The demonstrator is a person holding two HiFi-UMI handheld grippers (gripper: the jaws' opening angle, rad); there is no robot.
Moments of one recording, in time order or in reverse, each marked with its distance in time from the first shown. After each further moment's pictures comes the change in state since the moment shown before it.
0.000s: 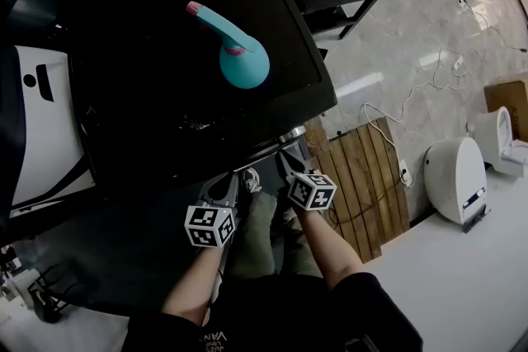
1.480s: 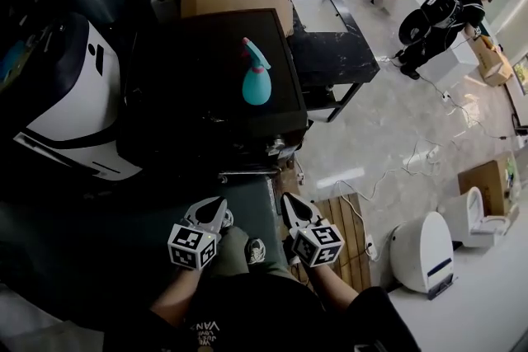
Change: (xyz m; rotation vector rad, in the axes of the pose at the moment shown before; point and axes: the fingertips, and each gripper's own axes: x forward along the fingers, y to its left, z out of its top) left arm -0.148 -0.108 0.031 0.096 -0.284 0.005; right arm -0.221 0.127 0.061 -0.496 -0.100 0.146
